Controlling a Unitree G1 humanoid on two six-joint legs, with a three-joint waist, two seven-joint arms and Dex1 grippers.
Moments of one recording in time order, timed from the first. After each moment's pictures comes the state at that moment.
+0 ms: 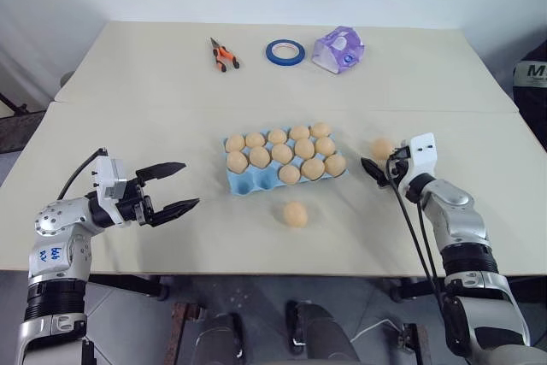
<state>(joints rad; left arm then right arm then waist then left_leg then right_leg) -0.30 0.64 0.28 0.25 -0.51 0.02 -1.27 -0.58 -0.46 -0.16 0.59 0.19 0.15 0.54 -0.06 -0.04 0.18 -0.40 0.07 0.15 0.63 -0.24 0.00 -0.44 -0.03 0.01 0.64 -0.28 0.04</state>
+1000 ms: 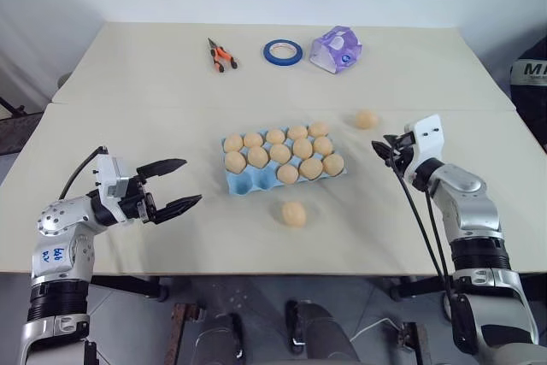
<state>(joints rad) -0.30 0.62 0.27 0.24 -0.51 0.00 -1.23 -0.60 -0.51 -0.15 0.42 0.18 0.24 0.58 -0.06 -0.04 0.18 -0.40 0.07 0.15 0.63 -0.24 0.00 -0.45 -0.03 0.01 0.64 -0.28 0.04</state>
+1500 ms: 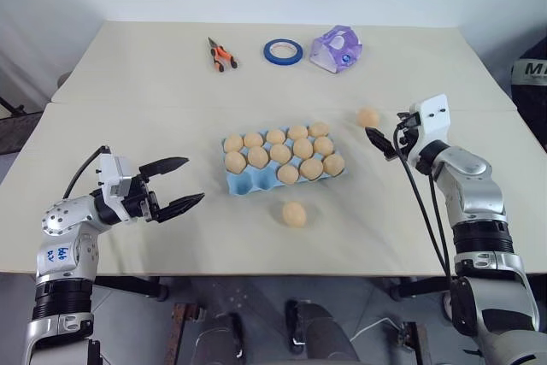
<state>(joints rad) -0.30 0.61 0.27 0.24 -0.51 -0.01 -1.22 -0.69 -0.52 -0.15 0.48 0.18 0.22 0.58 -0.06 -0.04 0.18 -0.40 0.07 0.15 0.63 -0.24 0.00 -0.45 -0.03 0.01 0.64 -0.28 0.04</state>
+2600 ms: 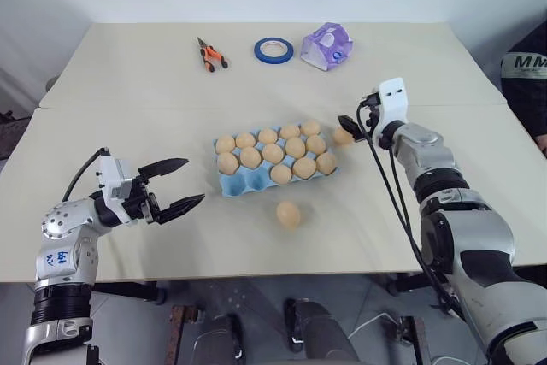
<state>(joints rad) -0.26 0.61 0.27 0.20 -0.51 -0.01 -1.18 -1.15 -0.38 -0.11 1.23 0.04 0.03 0.49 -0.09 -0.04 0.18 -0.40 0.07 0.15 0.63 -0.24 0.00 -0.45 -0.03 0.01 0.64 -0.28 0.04</state>
